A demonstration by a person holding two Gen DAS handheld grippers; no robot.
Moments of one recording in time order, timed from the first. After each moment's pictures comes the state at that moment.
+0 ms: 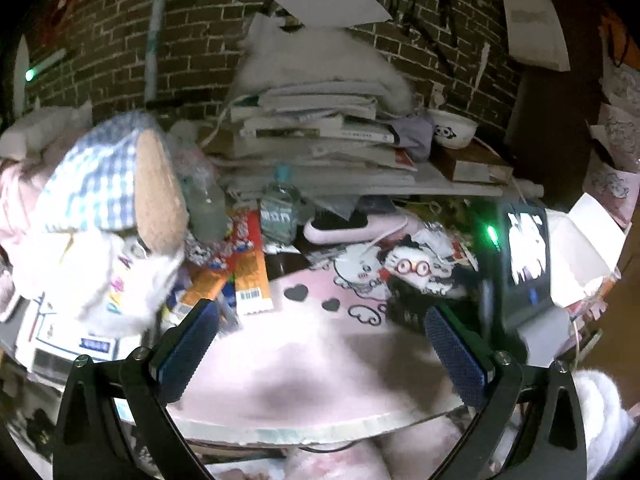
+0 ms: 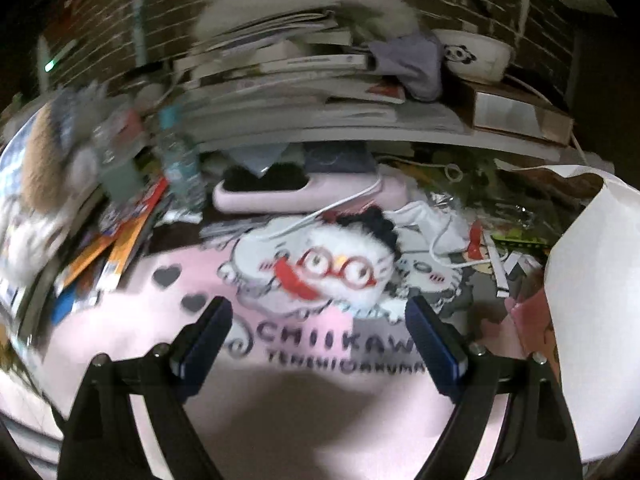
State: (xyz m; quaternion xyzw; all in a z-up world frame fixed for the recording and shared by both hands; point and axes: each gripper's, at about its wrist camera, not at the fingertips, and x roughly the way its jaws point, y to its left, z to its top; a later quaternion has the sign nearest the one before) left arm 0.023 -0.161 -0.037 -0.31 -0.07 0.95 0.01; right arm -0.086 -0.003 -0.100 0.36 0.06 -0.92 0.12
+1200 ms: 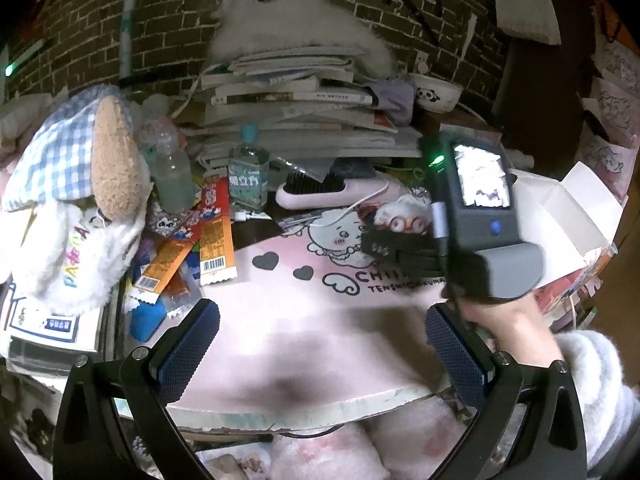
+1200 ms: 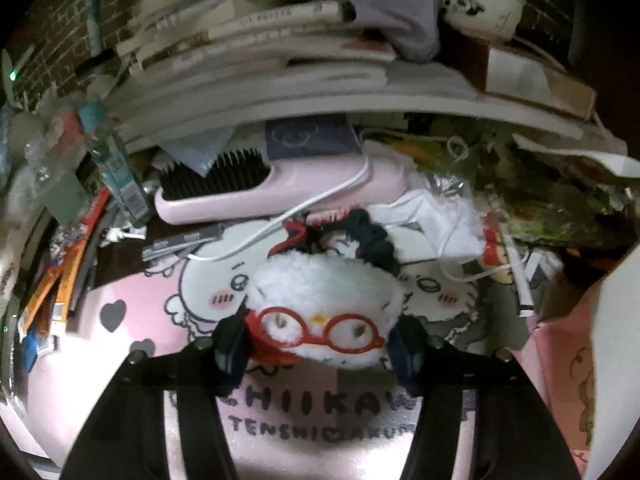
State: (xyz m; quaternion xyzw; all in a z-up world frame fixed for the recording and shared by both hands) left arm 0.014 -0.138 -0.059 -0.35 -0.07 0.93 0.04; right arm -0.140 -0.009 -0.115 0.41 0.05 -0.91 0.09
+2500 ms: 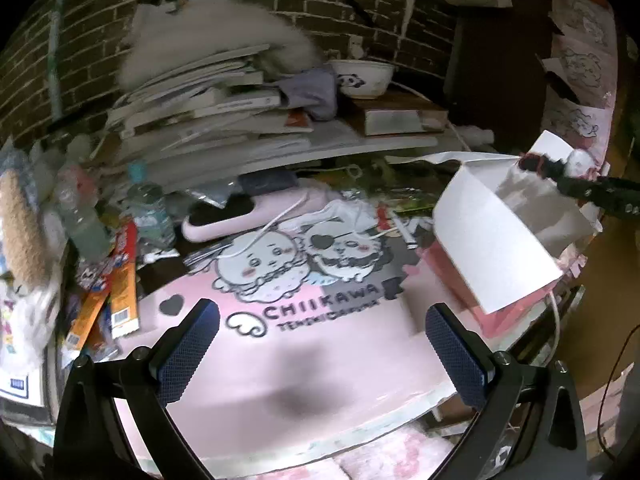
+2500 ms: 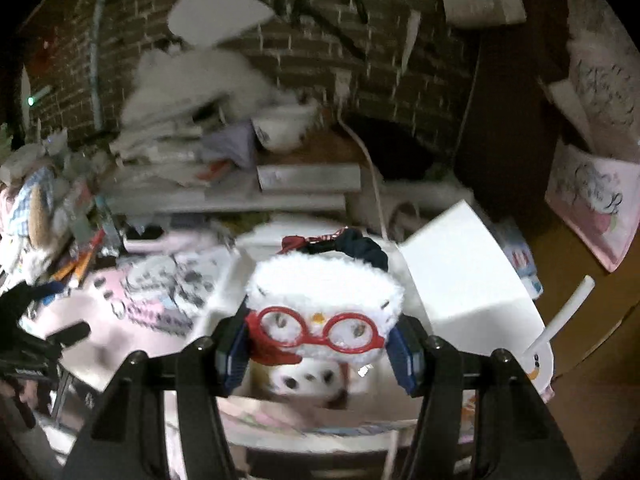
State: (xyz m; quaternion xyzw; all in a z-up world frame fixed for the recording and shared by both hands) left arm -0.030 -0.048 -0.046 -0.35 -0.02 0.93 0.11; right arm -0.045 0.232 0.039 0.33 0.08 -0.94 0.08
